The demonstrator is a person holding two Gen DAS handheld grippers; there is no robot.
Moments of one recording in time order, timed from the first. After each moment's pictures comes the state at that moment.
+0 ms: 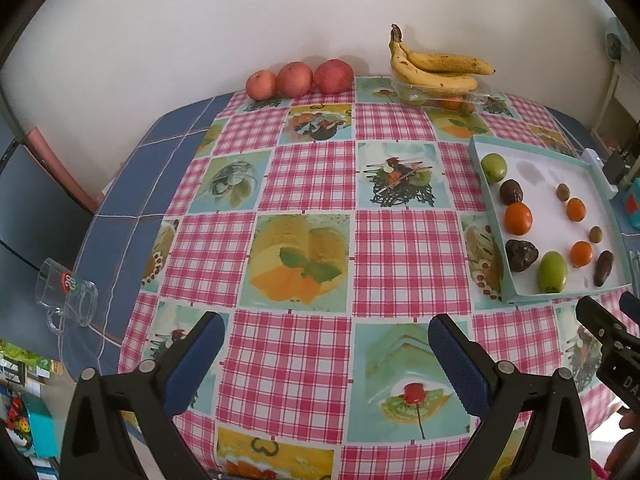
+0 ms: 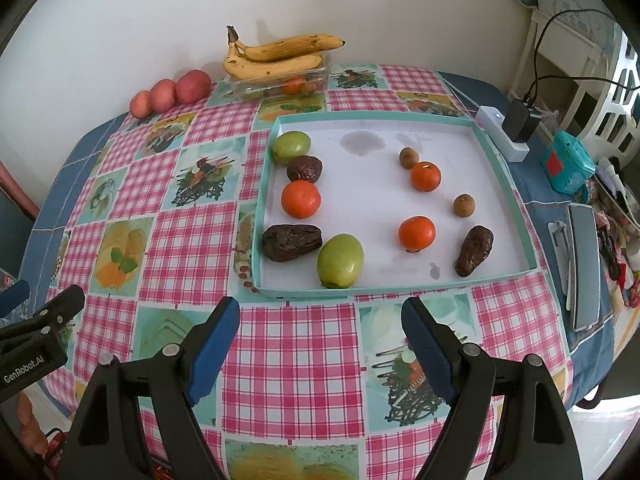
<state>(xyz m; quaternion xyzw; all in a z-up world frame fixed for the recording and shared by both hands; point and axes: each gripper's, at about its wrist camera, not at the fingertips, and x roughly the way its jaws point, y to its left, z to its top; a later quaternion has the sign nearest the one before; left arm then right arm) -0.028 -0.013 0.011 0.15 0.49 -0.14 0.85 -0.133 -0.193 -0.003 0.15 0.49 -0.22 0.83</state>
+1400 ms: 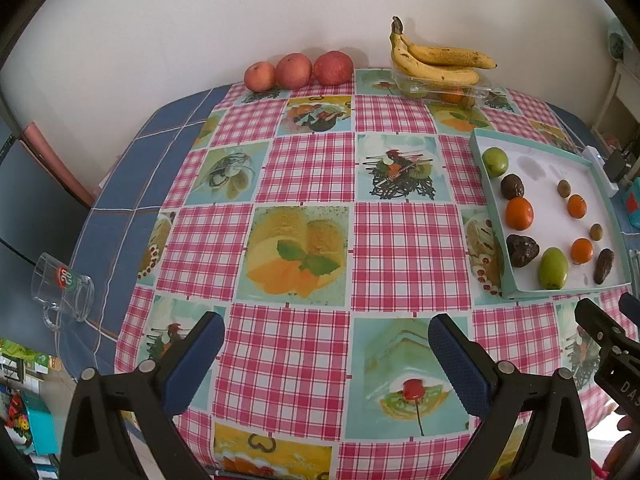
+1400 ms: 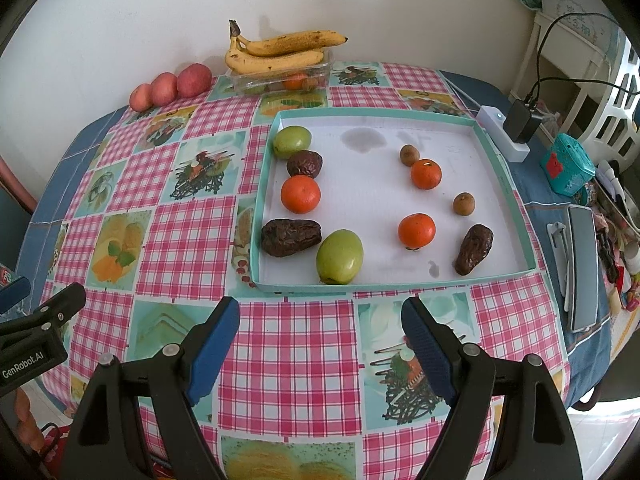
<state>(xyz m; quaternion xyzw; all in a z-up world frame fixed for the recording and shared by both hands) -0.027 -0.013 0.005 0.15 0.50 -0.14 0.84 -0.132 -0.191 -0.005 0.14 0.49 -0.22 0.83</state>
